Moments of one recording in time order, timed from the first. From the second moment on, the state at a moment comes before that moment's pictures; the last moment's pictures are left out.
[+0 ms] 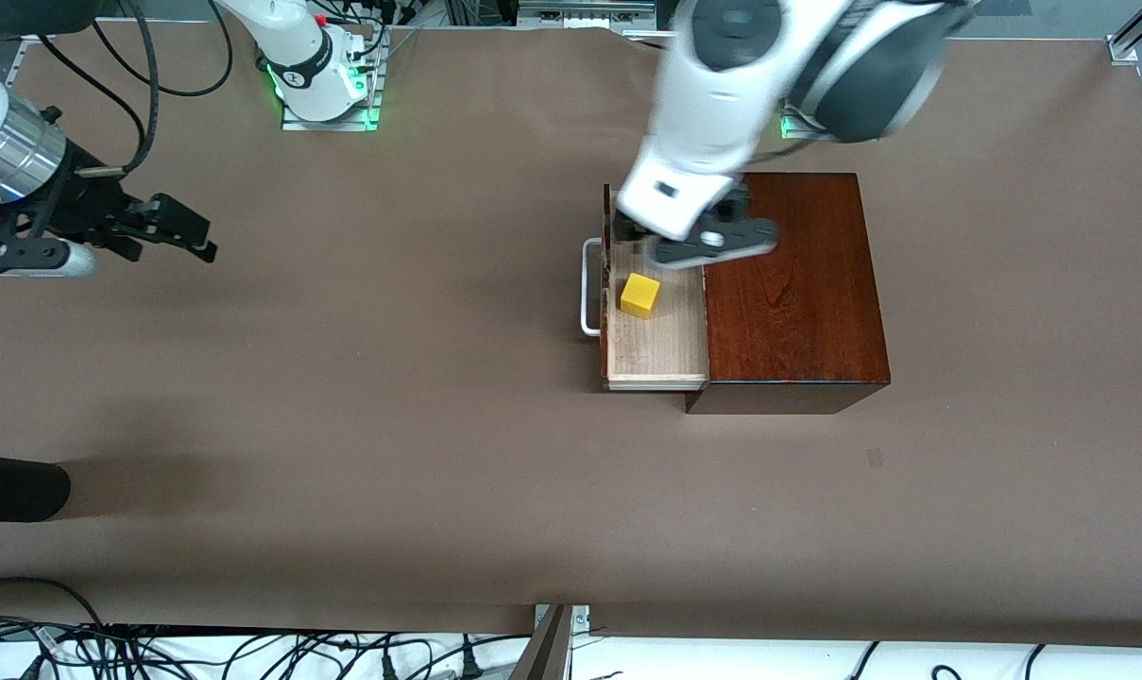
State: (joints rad) left arm -0.43 0.32 -0.18 -1.33 0.01 1.58 -0.81; right arm 0.12 0.06 0.00 -1.58 0.13 1.66 0.16
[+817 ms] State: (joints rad) left arm -0.24 -0.01 0.12 -1.64 -0.05 1.53 -0.13; right arm 0.39 0.09 0.01 -1.57 0.15 1.67 0.16
